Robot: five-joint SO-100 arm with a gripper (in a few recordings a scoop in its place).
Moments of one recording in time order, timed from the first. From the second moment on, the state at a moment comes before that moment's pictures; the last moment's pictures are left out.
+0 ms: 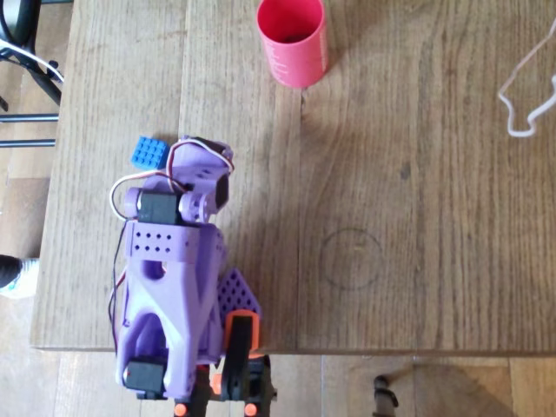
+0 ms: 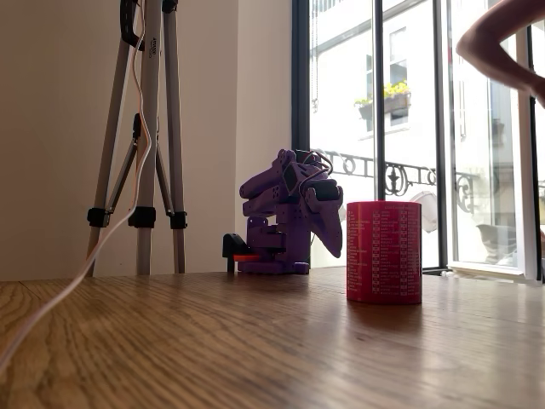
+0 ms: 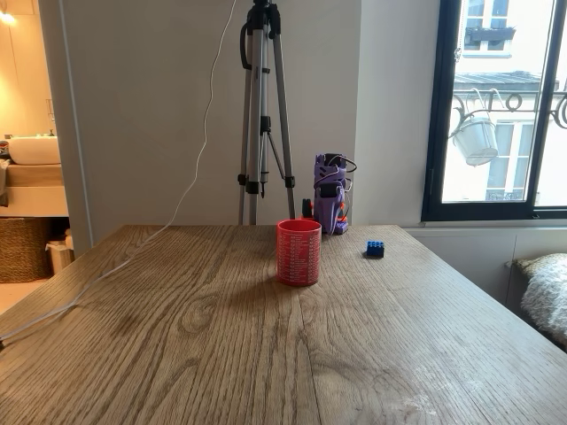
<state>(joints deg) 6.9 189.1 174.7 67.6 13.1</state>
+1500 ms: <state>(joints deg) 5.8 176.7 166.8 67.5 1.3</state>
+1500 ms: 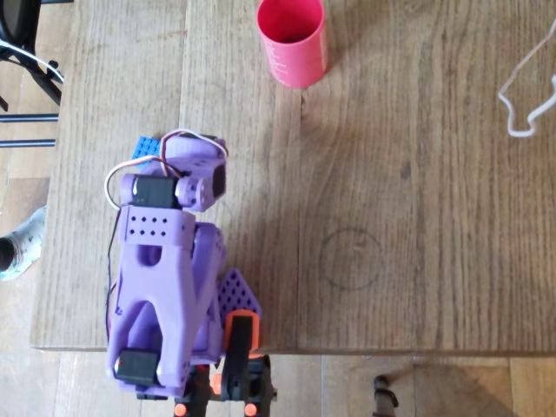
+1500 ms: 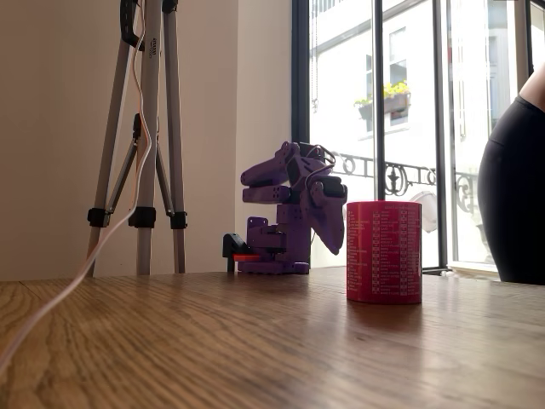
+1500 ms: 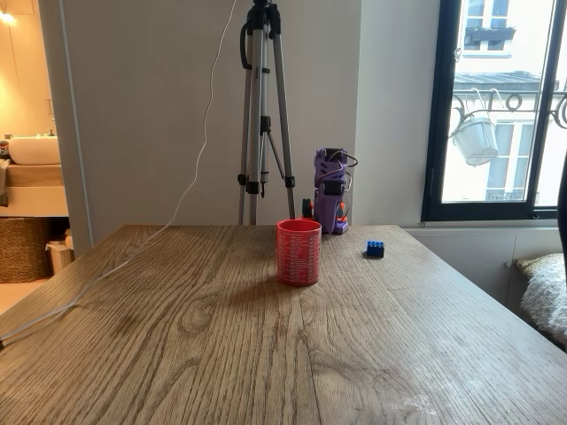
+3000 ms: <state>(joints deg) -24.4 82.5 92.1 88.2 49.6</state>
